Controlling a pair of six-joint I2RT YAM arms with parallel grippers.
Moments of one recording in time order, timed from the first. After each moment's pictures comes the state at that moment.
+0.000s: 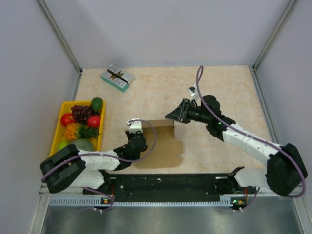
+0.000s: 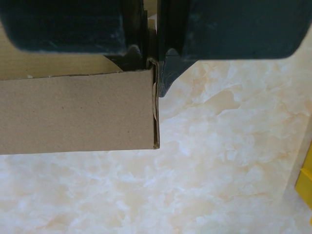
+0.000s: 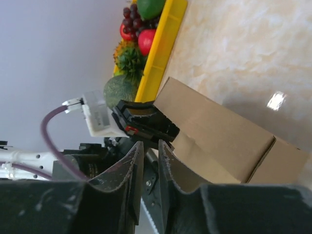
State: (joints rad) left arm -0.97 1.27 0.29 0.54 -0.91 -0.37; right arm 0.60 1.21 0.78 0.17 -0.44 0.88
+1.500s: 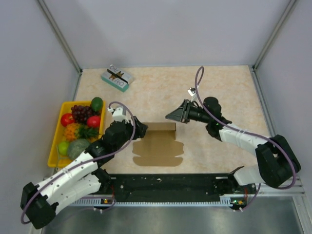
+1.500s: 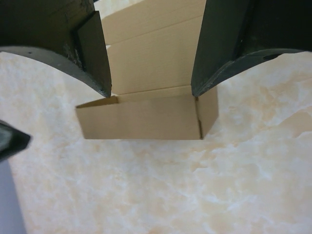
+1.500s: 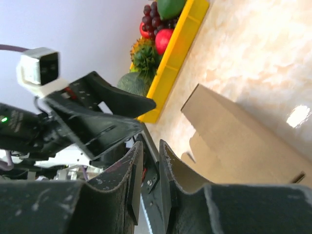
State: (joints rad) left arm -0.77 0.73 0.52 -0.15 -0.30 -0.70; right arm 0.54 1.36 0.67 0.52 -0.64 0.95
